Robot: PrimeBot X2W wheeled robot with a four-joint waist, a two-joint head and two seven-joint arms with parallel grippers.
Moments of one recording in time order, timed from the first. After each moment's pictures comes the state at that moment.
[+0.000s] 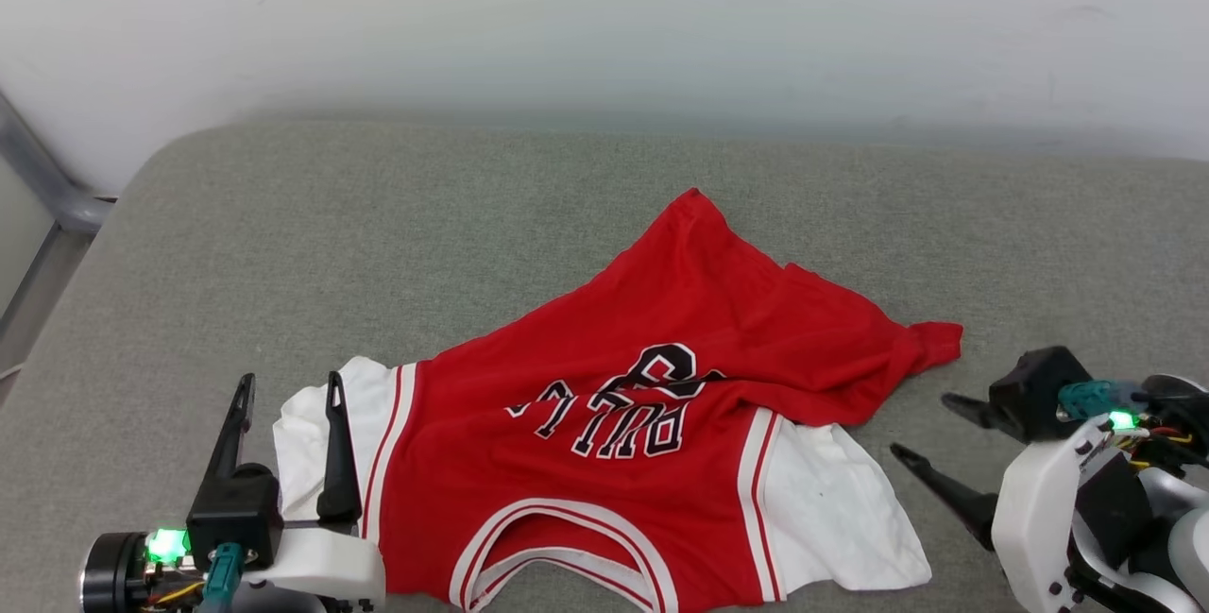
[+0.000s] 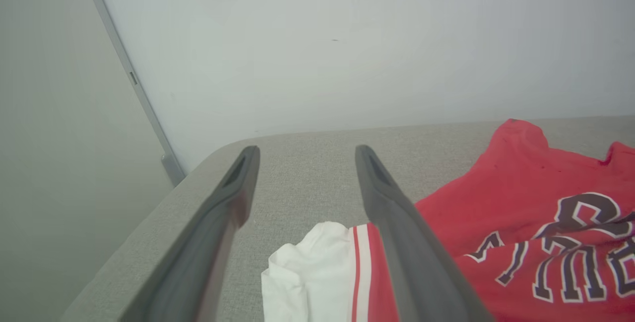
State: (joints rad) left arm -0.03 0.44 -0.36 0.01 -0.35 0.44 -0.26; right arm -0.24 -0.70 0.51 -0.12 0.56 0.13 0.43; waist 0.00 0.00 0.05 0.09
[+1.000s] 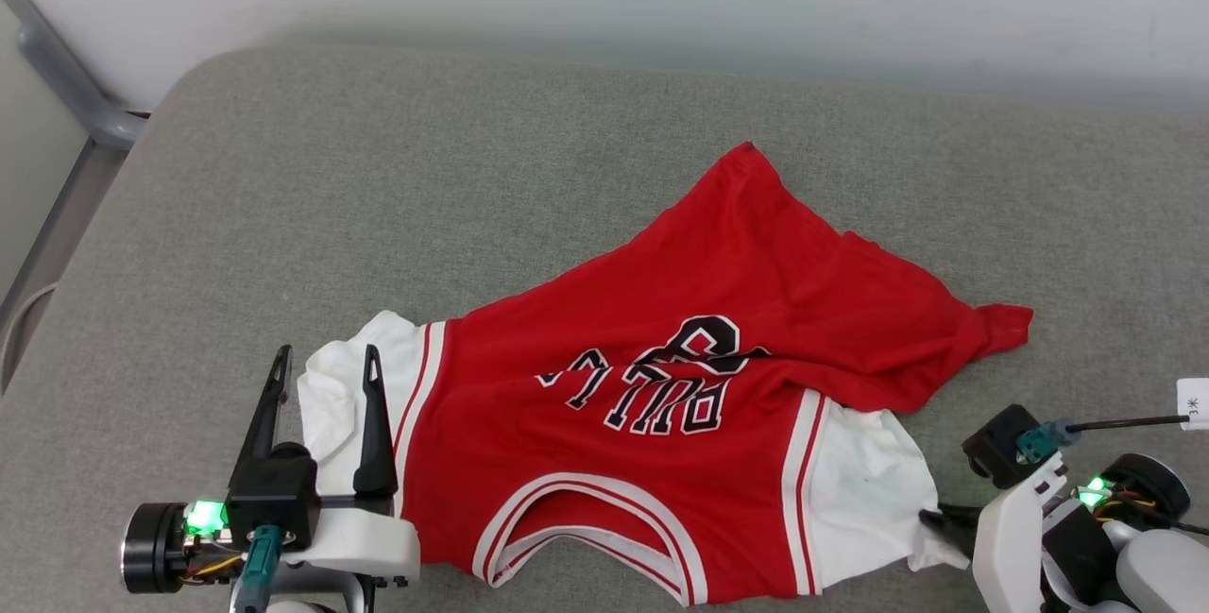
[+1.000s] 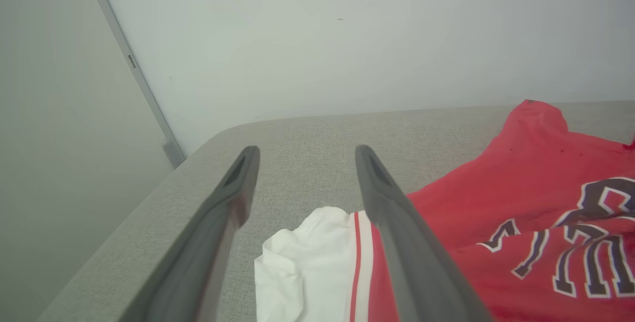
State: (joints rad) left arm -0.04 0.22 -0.19 0.04 -0.12 0.26 -0.26; right arm -0.34 -0.69 0.78 0.26 0.68 0.13 0.40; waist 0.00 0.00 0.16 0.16
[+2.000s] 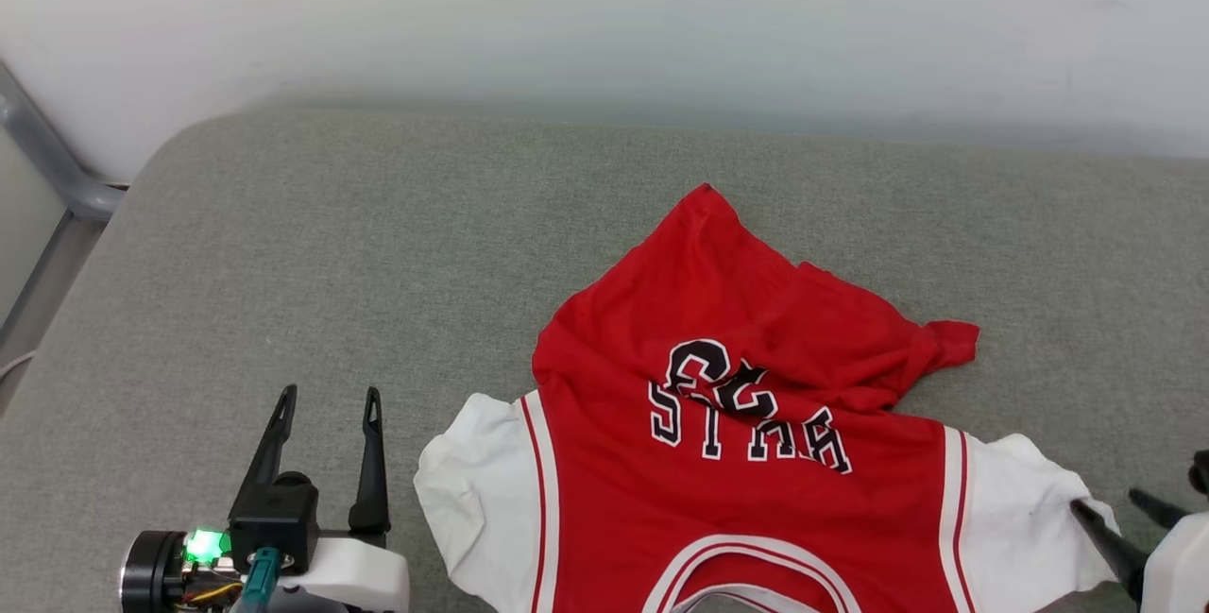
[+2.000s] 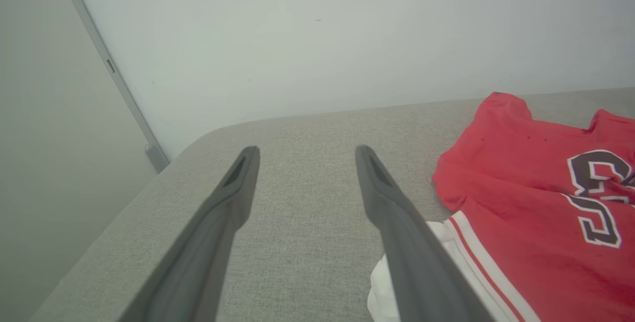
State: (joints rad) left arm 0.00 0.19 -0.13 0.09 -0.07 0.17 -0.26; right arm -0.16 -0.70 0.44 0.50 0.75 0.13 0.11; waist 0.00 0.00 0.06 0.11
